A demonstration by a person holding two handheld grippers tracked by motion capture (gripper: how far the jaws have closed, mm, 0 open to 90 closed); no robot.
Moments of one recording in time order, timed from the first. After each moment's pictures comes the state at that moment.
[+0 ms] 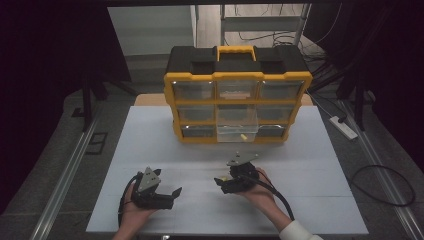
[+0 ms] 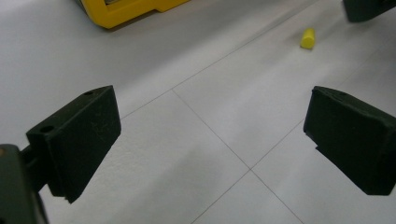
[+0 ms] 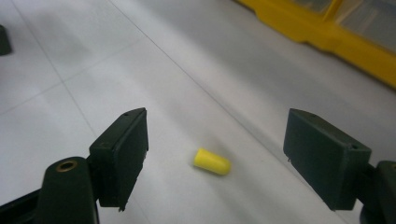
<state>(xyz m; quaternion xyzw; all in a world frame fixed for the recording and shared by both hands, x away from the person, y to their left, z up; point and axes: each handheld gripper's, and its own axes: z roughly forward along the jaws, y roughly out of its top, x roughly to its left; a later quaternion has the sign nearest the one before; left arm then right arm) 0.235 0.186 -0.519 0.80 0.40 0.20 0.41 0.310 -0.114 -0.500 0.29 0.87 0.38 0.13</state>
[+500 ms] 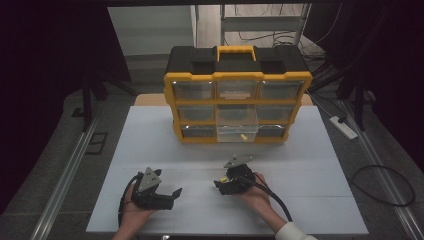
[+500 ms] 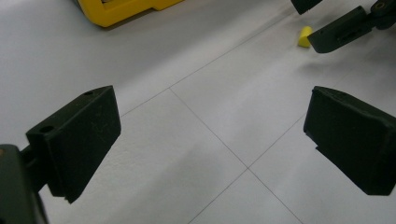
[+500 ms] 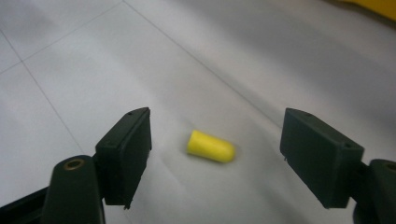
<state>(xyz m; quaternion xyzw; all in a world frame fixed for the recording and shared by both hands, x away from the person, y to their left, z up) 0.235 0.186 -0.519 0.80 0.40 0.19 0.40 0.315 -0.108 -0.526 0.33 0.87 0.35 0.12</state>
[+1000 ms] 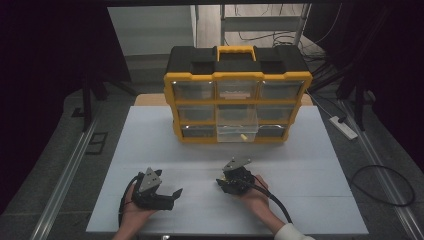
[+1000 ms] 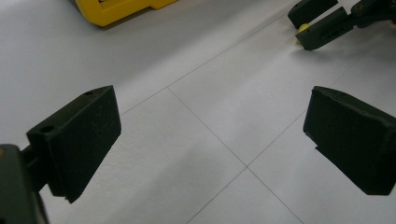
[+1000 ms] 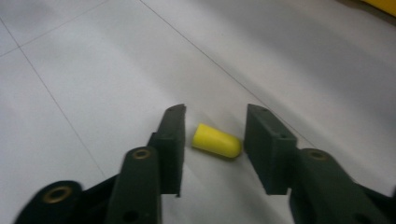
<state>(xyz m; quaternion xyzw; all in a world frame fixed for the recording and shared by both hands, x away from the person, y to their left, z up) 0.235 0.185 -0.519 0.80 0.40 0.19 0.40 0.311 -0.107 -0.529 0.31 0.88 0.34 0.13</state>
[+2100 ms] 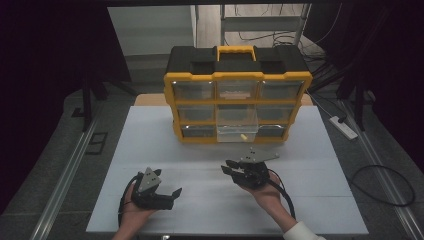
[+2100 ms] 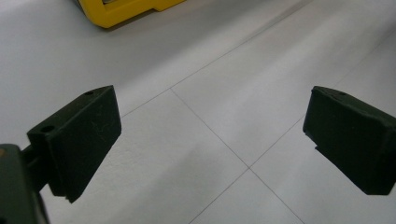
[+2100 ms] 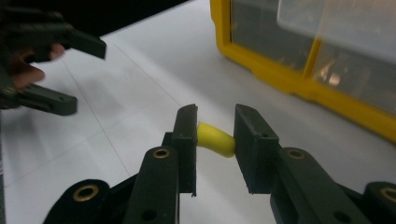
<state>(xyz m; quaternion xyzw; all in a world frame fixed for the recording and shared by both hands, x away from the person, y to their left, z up) 0.234 0.186 -0.519 0.80 0.40 0.20 0.40 0.302 -0.140 -0.468 0.28 0.82 0.49 0.12</state>
